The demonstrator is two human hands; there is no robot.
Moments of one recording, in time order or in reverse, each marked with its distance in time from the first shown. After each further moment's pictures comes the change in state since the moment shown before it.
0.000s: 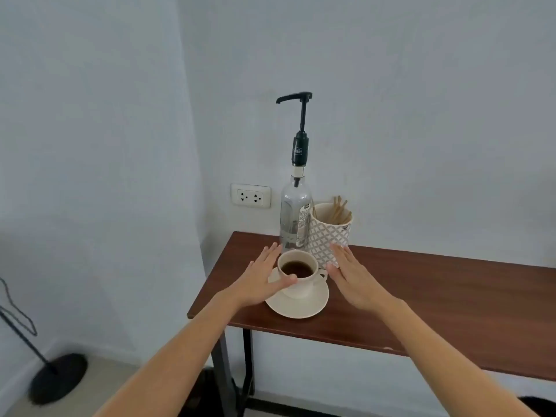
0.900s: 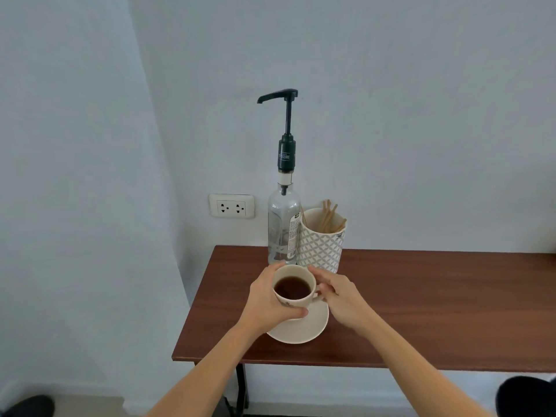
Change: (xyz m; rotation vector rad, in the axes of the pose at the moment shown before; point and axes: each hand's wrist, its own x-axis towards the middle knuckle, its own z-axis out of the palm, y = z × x) left_hand 0.025 0.004 0.026 -0.282 0.287 0.097; right_hand 0.014 -0.027 0.021 0.372 0.118 0.116
